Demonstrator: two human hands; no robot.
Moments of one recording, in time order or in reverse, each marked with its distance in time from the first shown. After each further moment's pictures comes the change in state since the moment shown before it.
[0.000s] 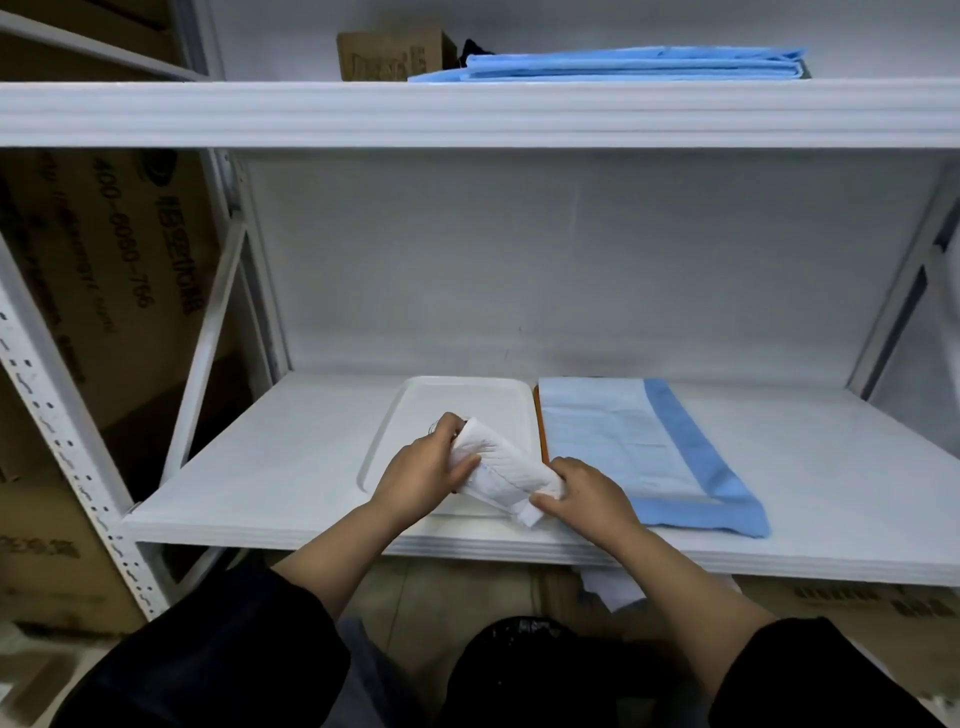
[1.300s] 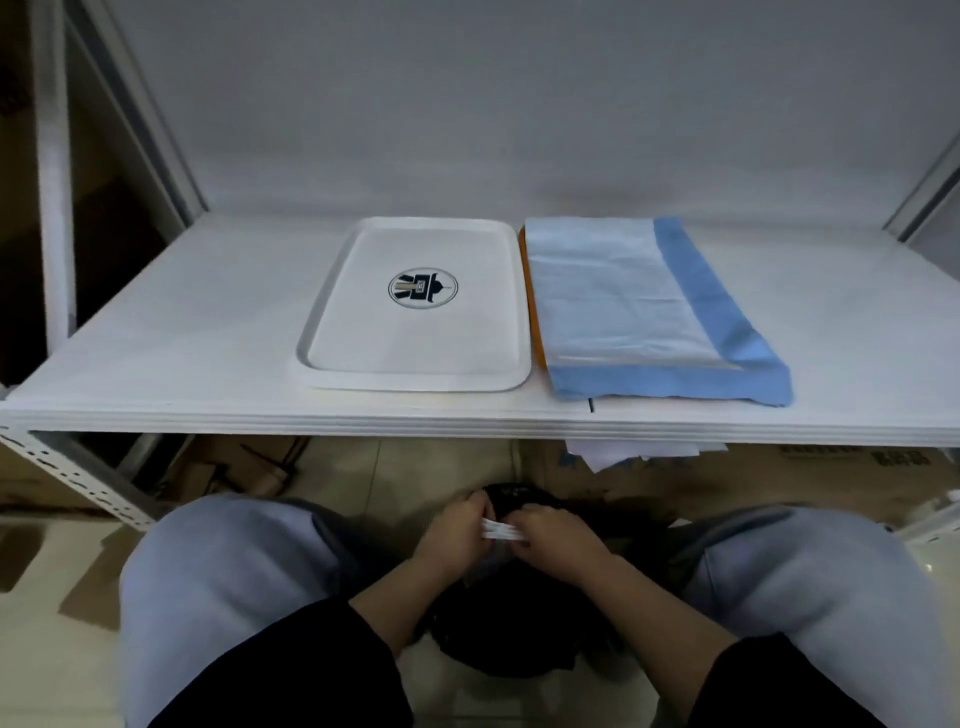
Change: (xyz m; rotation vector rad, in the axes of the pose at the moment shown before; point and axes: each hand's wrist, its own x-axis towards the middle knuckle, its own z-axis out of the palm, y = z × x) left_hand -0.089 -0.052 0.217 -0.140 -0.549 -0.256; right_hand -0.074 0.060 0.160 -0.153 -0.573 -0.013
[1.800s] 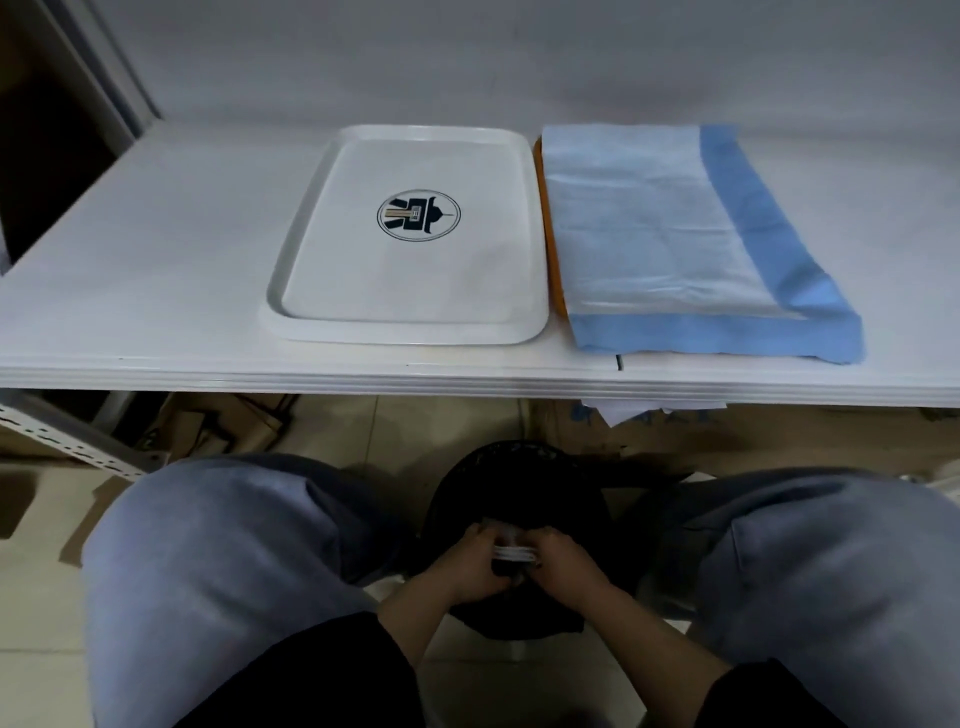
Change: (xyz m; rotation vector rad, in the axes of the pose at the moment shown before) left_hand -0.001 -0.038 0.072 -0.082 -0.479 -0.159; right_hand 0.005 0.024 0.101 0.381 -0.160 0.217
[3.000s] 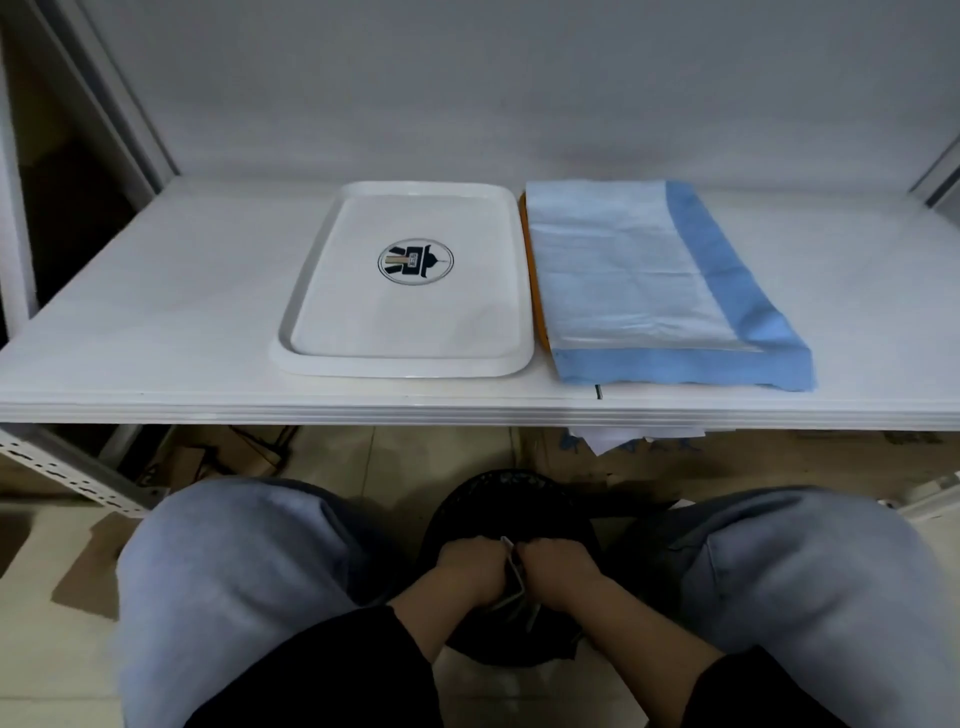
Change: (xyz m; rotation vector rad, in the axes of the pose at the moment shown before) left_hand -0.025 0.055 -0.029 0.499 -0.009 -0.062; right_hand -0.014 -0.034 -0.037 -0.562 -0.080 -0.042
